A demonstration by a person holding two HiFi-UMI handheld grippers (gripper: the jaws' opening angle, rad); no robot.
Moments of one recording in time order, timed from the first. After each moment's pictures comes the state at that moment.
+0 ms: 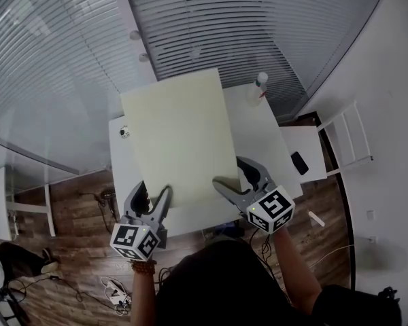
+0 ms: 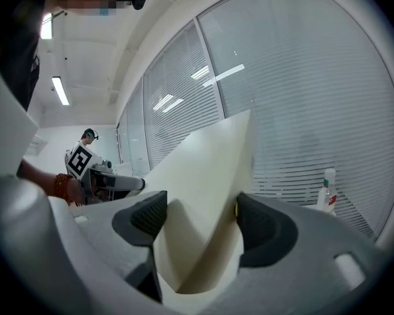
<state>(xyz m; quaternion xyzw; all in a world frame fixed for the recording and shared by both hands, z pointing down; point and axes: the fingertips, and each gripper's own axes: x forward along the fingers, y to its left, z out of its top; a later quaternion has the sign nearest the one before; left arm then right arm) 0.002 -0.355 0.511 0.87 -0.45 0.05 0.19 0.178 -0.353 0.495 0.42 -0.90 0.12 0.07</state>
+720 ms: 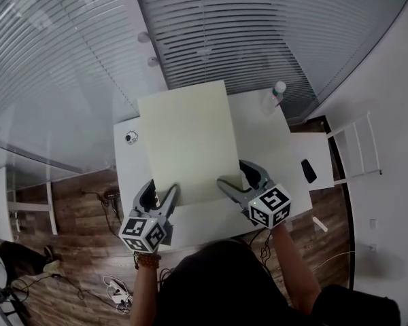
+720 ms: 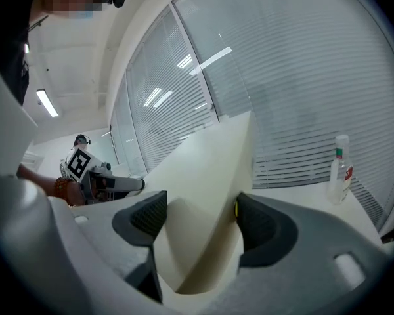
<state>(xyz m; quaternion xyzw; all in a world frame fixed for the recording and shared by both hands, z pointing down) -0.009 -0.428 0.571 0.86 -0.45 0.08 0.25 0.167 -0.428 0.560 0.42 -0.88 0.19 0.09</state>
